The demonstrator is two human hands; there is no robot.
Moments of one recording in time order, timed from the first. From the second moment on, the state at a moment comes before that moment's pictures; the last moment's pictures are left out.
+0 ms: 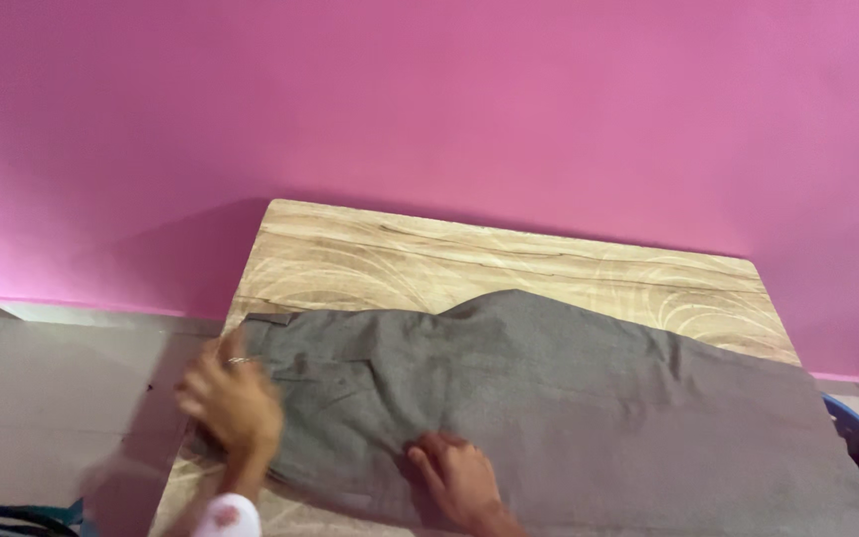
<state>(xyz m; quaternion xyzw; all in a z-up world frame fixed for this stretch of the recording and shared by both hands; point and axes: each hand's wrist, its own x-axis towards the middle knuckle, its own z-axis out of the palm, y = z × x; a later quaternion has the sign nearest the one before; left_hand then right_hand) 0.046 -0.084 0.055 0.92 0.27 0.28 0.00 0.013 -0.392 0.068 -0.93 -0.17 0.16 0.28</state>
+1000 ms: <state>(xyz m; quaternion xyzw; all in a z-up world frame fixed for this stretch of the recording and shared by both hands) 0.063 -0.302 0.048 0.99 0.04 0.10 0.05 0.046 -0.591 -0.017 -0.98 -0.17 -0.13 0.04</state>
